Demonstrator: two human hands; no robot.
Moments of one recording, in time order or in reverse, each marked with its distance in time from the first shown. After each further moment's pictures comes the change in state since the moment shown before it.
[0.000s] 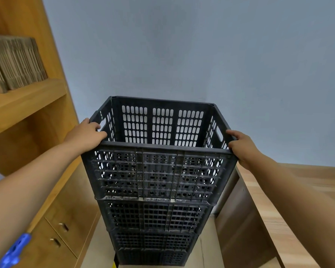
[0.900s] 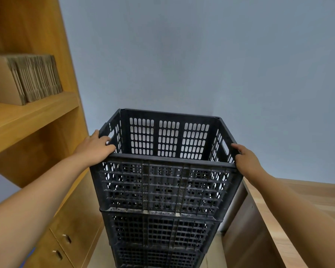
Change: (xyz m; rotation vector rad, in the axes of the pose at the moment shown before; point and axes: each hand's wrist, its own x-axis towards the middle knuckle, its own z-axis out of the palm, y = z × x) left_hand -0.024 0.013 -0.019 0.079 -0.088 0.018; right_hand 0.005 -0.001 0.008 -0.276 0.033 -0.140
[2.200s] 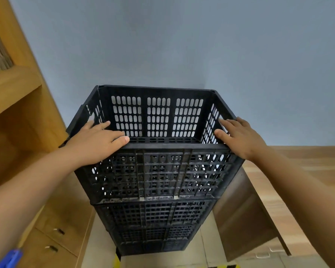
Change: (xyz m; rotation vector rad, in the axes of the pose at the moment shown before) left_hand 0.020 0.009 0.014 0.222 -0.186 0.506; right_hand -0.001 -0.021 0.014 -0.730 -0.144 -0.189
